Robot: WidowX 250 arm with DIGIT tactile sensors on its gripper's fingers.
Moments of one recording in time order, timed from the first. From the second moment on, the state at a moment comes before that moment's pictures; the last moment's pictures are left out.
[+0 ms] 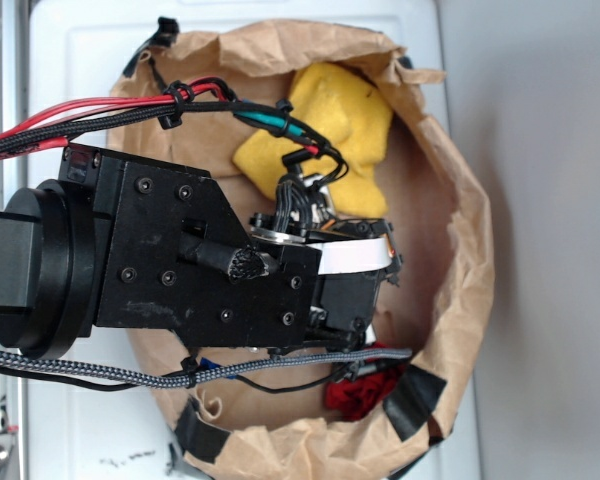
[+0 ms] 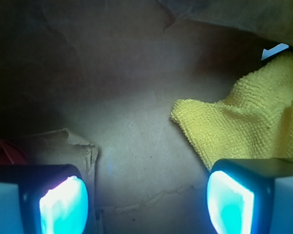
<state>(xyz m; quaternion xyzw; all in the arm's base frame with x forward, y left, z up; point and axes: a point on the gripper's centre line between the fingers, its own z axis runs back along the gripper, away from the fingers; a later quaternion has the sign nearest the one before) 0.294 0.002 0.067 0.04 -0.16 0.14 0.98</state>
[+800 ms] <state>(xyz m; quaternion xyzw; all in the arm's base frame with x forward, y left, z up) 0.300 0.047 0.058 0.04 -0.17 0.29 0.94</state>
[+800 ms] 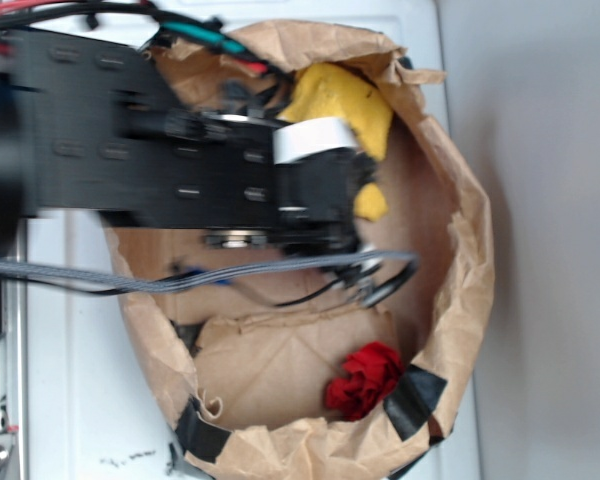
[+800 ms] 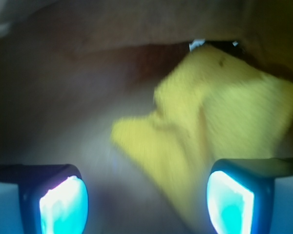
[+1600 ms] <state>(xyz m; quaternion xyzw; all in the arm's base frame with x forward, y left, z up) 0.329 0.050 0.042 0.05 -0.16 0.28 0.95</state>
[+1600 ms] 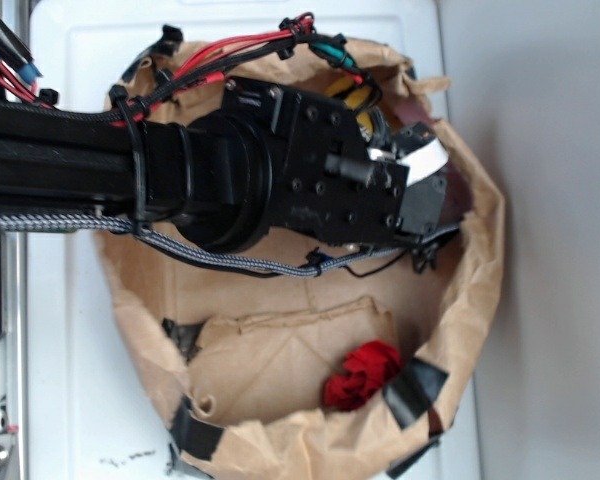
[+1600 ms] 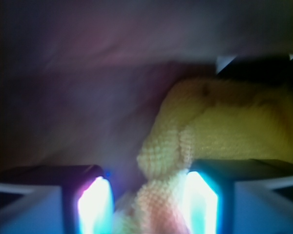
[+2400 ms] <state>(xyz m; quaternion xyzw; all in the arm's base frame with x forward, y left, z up) 0.290 -0.004 0.137 -0.09 -0.06 0.08 0.99</state>
